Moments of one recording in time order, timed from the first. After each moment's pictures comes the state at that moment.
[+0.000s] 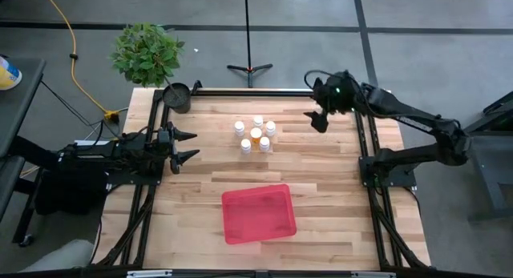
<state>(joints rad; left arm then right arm) -0.02 0.01 0.17 -0.22 -0.28 -0.11 -0.56 1.17 1.07 -0.63 -0.05 -0.18</state>
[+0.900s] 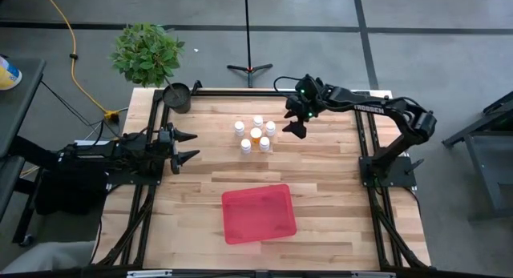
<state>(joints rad) -0.02 0.01 0.17 -0.24 -0.28 -0.15 -0.59 1.58 1.07 -0.40 -0.45 -0.19</state>
